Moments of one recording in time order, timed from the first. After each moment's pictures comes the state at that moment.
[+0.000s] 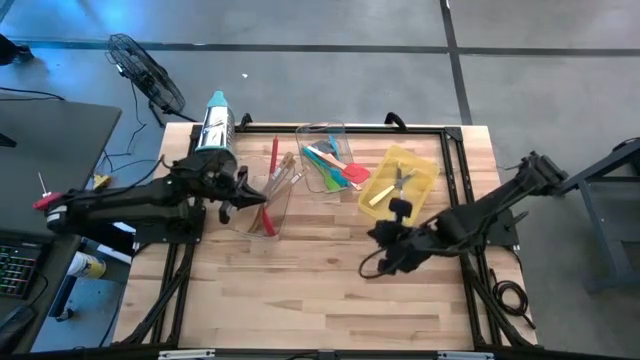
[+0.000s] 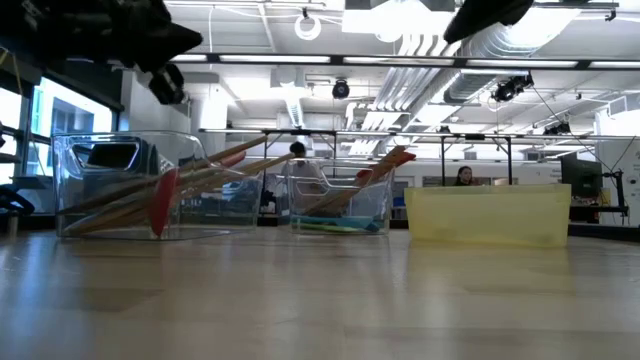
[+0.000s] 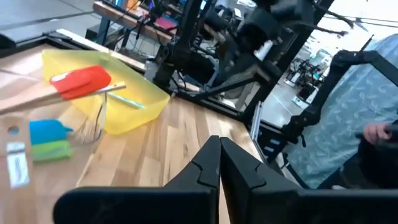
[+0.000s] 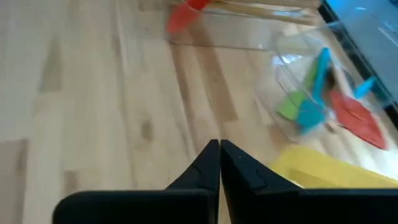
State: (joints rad) left arm 0.30 0.58 0.33 0.23 0.46 -0.42; right arm 0.51 1.38 1.15 -0.74 0.60 0.53
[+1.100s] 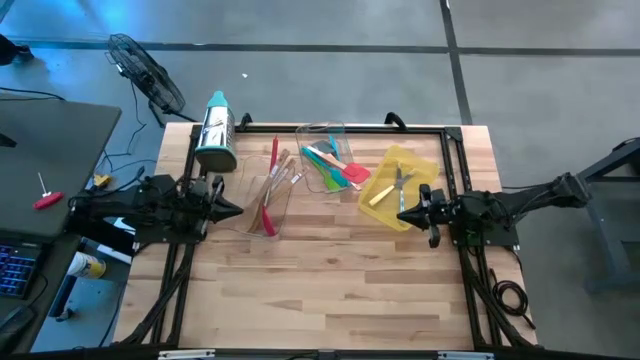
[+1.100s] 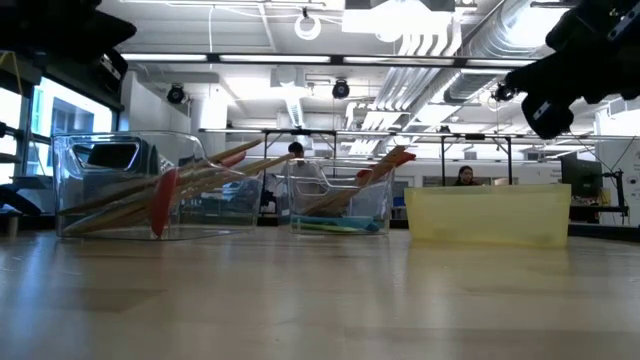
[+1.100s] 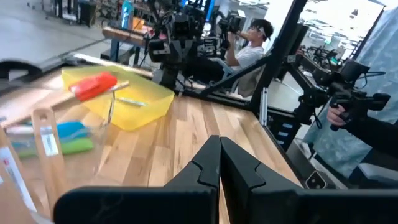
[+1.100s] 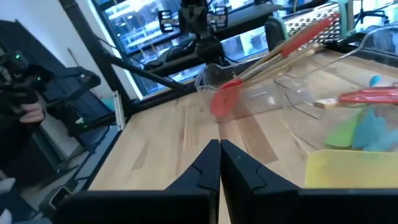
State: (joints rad) left arm -0.05 0.05 0.27 -0.23 0.06 -0.28; right arm 0.21 0.29 0.09 0.12 0.18 0.40
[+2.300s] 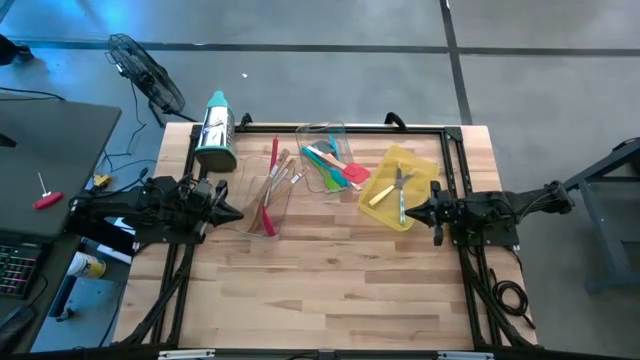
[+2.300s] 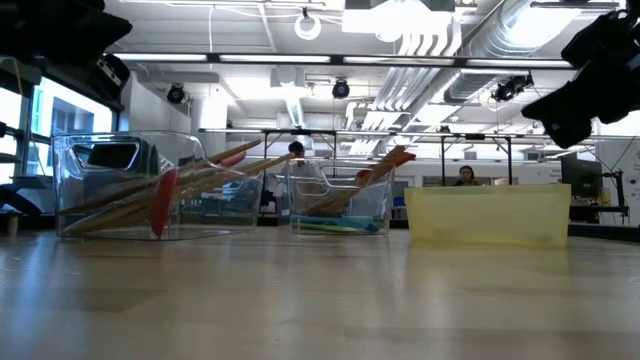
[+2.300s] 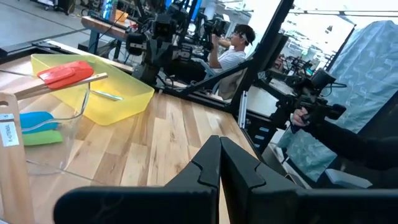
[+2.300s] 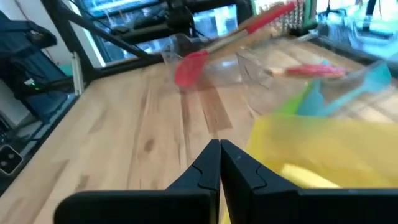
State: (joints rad) left arm -0.05 0.05 0.23 -0.16 0.13 -0.38; right arm 0.23 0.02 0.11 -0.31 0.28 0.30
